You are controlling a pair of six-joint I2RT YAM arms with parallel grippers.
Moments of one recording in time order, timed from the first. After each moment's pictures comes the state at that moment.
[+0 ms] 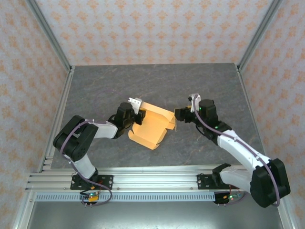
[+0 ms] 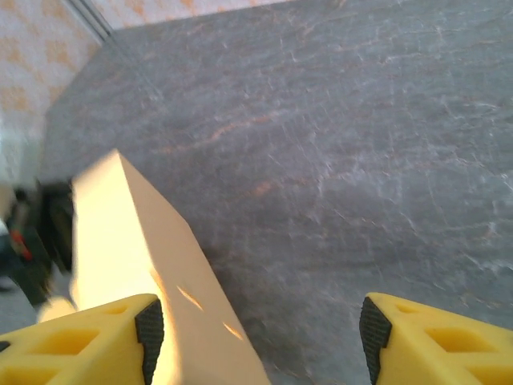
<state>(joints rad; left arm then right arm) -0.44 1.69 0.64 0.55 0.13 -0.19 0.40 1.08 0.60 -0.03 -0.20 0.26</state>
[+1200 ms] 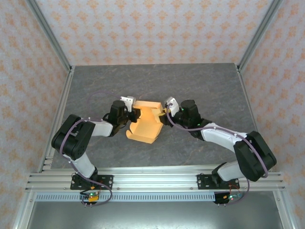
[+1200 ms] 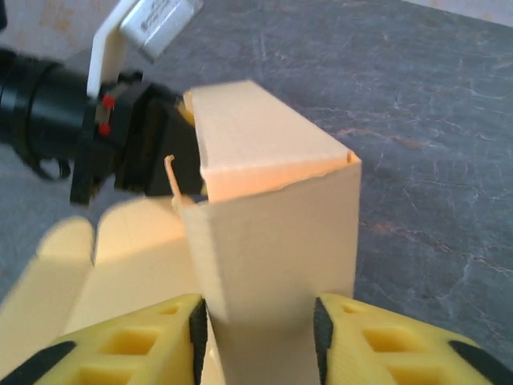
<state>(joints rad) -0.36 1.70 0.63 0.54 0.23 -0.32 0.59 1.41 0.66 0.29 -0.32 -0.02</state>
